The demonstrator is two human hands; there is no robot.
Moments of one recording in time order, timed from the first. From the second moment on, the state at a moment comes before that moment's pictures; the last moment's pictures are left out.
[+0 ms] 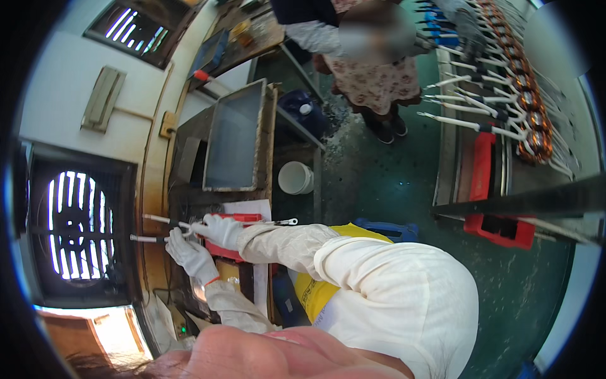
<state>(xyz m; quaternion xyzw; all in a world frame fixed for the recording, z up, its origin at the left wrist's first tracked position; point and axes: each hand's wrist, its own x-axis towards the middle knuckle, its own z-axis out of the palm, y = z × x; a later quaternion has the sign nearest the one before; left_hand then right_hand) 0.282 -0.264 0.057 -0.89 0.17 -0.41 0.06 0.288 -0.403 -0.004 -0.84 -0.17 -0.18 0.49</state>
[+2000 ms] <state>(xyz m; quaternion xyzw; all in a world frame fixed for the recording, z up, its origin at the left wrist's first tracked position) 0.199 -0.307 -0.010 -0.96 0.15 -0.22 -0.11 0.290 -0.545 0.028 -0.84 -0.05 -0.13 0.52</state>
